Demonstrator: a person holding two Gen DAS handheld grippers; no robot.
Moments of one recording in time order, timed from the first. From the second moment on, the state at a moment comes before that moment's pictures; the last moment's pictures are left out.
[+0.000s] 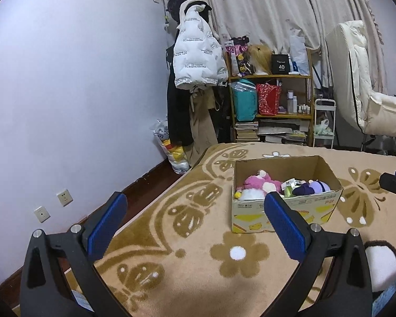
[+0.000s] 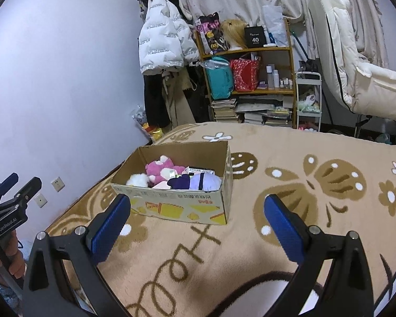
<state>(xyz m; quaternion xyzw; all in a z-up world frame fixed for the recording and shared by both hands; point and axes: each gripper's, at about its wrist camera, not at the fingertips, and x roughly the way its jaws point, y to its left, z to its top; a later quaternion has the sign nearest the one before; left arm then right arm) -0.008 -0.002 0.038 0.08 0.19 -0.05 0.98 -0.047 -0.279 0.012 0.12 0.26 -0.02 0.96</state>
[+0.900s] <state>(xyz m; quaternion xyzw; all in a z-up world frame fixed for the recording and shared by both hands) -0.002 -0.005 0.029 0.08 0.23 -0.07 0.97 -0.046 -0.281 0.007 0.12 0.27 -0.03 0.96</state>
